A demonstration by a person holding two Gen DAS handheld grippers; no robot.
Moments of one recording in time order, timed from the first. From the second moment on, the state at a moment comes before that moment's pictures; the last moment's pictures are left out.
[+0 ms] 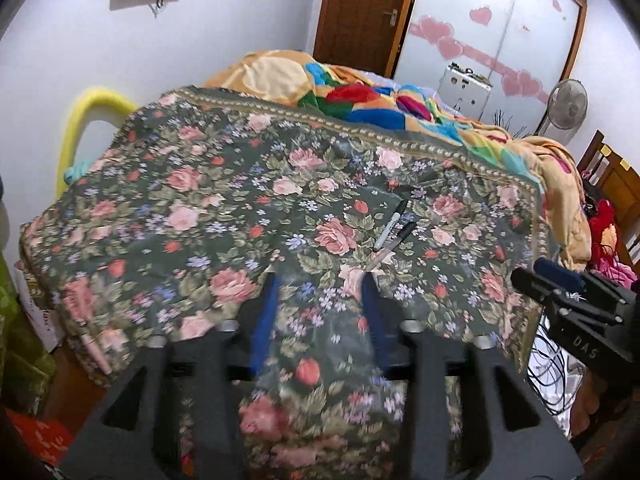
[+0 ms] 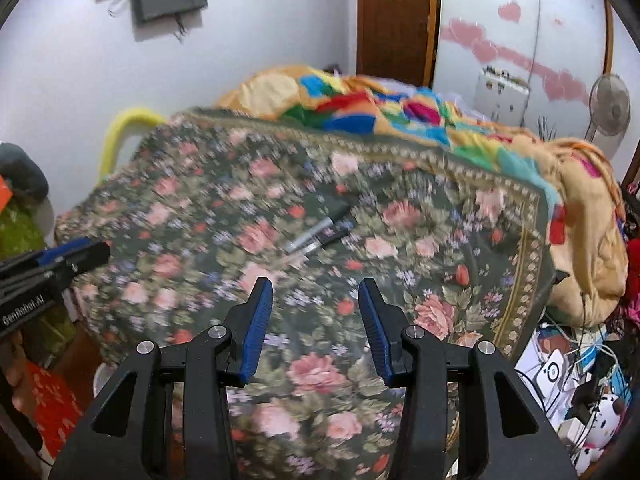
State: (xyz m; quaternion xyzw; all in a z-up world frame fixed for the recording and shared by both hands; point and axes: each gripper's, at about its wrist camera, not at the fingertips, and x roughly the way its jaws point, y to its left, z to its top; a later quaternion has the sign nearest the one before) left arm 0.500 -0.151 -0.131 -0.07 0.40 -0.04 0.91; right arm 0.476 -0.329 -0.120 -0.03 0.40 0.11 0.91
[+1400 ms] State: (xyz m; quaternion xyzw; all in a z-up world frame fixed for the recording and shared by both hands) left arm 0.651 -0.239 -0.252 0.00 0.46 -0.15 0.88; right arm 0.582 -0.353 -0.244 -0.03 0.47 0.09 0.88
